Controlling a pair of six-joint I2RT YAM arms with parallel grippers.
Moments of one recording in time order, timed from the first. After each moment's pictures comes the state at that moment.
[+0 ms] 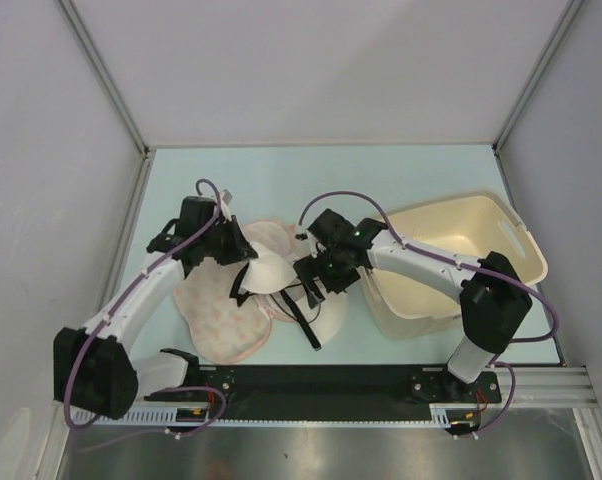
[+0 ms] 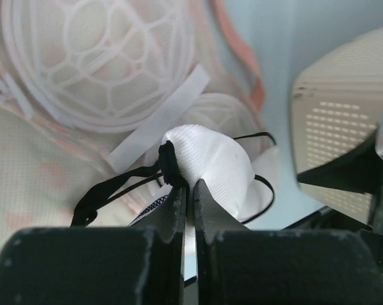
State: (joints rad) left arm -0.26 1.22 0.88 -0.52 0.32 -0.51; right arm 0.87 1.67 1.28 -0.80 -0.23 0.27
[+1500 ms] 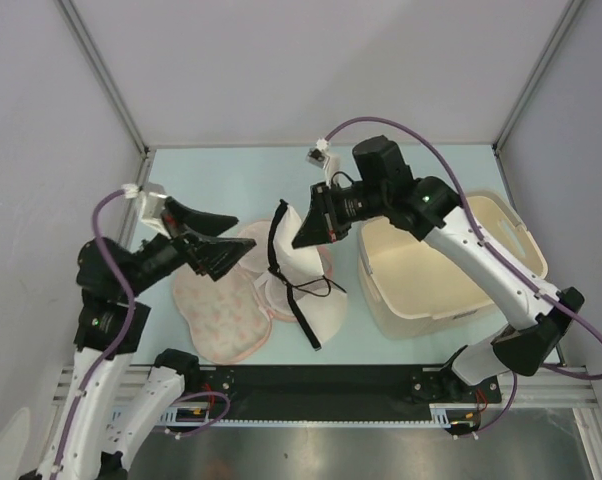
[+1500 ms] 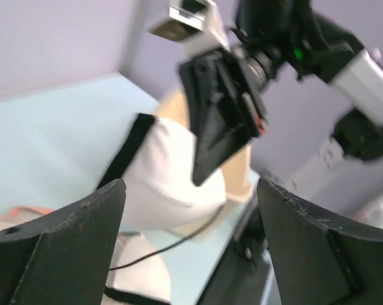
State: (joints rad) left arm -0.25 0.63 0.93 -0.14 0.78 -0.55; right arm 0.76 1.49 1.65 -0.73 -0.72 0.43
